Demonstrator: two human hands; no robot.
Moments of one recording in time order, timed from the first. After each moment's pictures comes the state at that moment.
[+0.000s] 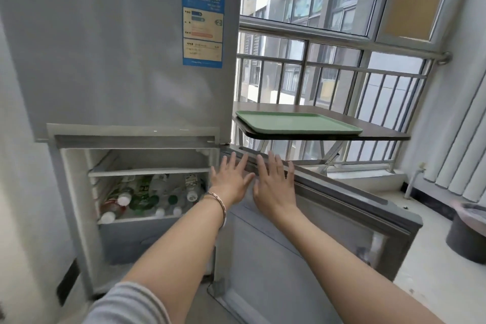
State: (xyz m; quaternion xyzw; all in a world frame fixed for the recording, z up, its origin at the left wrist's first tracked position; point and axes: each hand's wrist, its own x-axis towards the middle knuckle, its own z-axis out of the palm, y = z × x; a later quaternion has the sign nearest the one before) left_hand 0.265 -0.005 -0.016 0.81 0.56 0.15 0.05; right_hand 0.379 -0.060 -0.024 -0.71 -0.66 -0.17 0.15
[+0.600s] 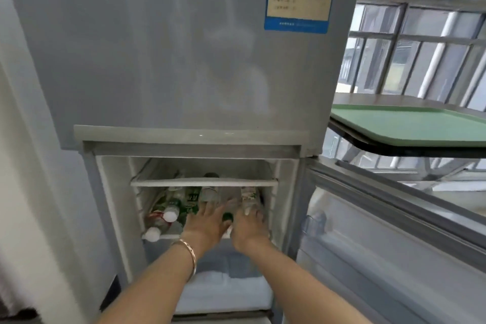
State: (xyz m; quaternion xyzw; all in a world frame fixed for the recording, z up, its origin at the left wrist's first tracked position) left_hand 0.081 0.148 -0.143 0.75 0.65 -0.01 0.10; right_hand 0.197 0.145 -0.153 -0.71 -0.68 0.14 0.08
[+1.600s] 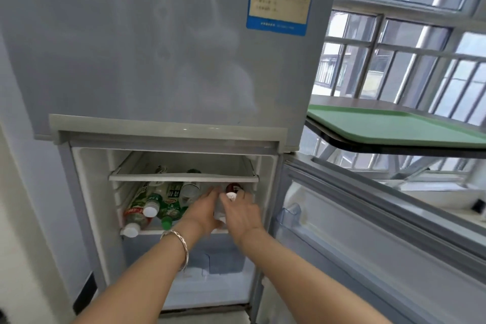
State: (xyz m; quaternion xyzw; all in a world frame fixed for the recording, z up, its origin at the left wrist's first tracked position) left_hand 0.110 0.153 -0.134 0.76 0.60 0.17 0.18; right_hand 0.226 0.121 -0.123 -0.64 -0.77 -0.09 0.05
